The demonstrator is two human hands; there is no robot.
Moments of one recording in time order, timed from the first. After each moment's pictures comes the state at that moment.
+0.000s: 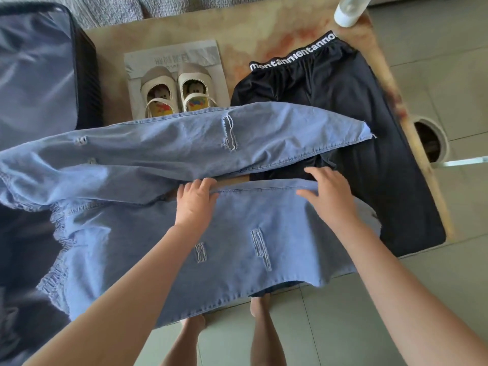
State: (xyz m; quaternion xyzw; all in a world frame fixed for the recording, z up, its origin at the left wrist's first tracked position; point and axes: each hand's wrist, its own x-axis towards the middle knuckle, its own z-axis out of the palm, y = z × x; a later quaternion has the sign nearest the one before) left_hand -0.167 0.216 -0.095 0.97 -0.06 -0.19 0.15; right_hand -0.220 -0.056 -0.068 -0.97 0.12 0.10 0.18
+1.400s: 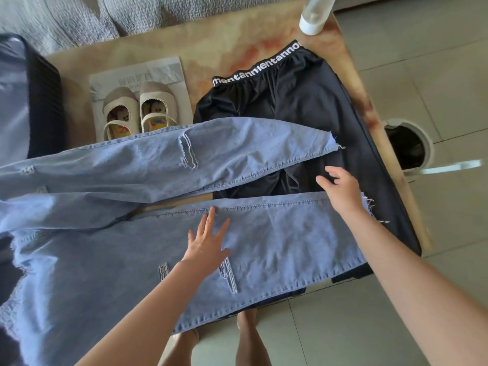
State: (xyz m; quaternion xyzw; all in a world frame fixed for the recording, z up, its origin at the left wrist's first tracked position) left_hand -0.217 0.123 -0.103 0.88 -0.17 -0.44 0.02; right_hand -0.201 -0.181 -0.095 -0.82 0.38 0.09 0.41
